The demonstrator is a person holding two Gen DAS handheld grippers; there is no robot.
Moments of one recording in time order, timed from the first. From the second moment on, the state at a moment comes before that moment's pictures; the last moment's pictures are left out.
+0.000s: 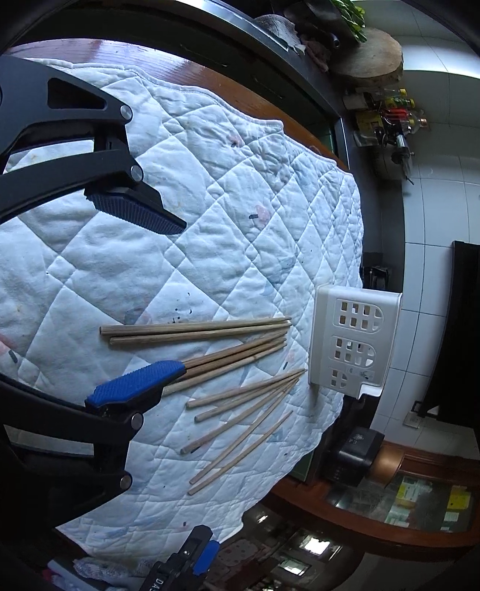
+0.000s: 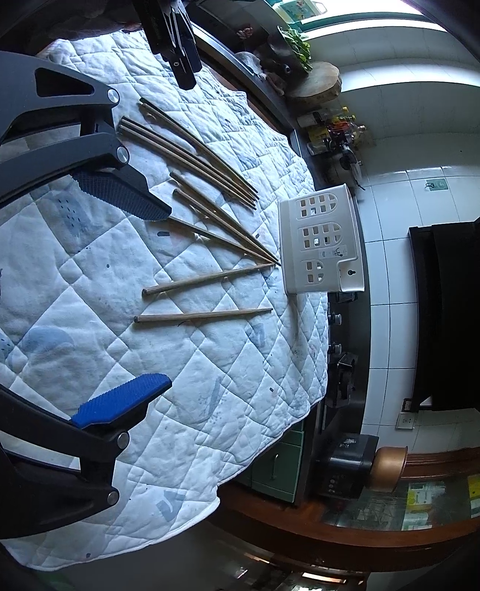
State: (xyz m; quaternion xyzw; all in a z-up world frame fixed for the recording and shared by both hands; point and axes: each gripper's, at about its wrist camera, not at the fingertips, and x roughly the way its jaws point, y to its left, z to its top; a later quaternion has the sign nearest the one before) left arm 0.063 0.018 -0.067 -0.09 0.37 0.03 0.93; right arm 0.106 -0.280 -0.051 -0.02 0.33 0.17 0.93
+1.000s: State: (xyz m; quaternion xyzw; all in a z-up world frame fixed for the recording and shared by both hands) left arm 0.117 0.001 -0.101 -0.06 0.43 0.00 0.90; right arm 0.150 -0.277 -0.069 -0.02 0.37 0.18 0.91
